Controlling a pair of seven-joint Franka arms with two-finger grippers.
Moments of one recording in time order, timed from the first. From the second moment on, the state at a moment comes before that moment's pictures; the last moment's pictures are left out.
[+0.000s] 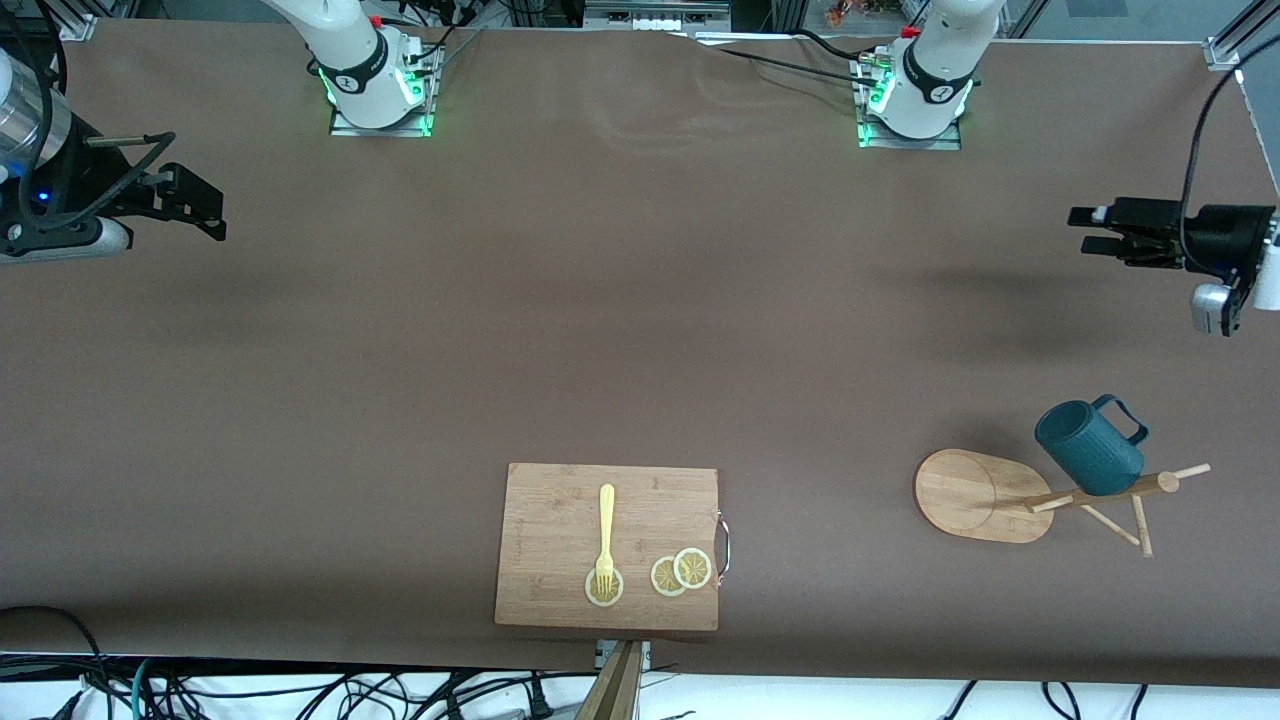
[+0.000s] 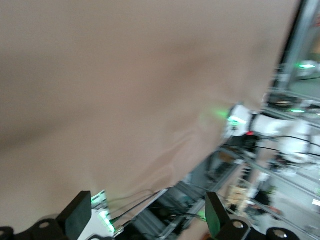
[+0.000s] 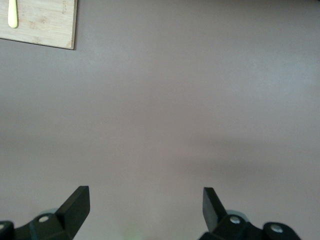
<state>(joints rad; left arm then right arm) 0.69 0.23 -0.45 -1.64 -0.43 1.22 0.38 0.18 0.04 -0.07 -1.51 -0.02 1.51 -0.01</state>
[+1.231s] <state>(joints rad) -0.04 0.23 -0.02 -1.24 0.04 1.32 0.24 0.19 0.04 -0.07 -1.51 -0.02 1.52 -0.01</state>
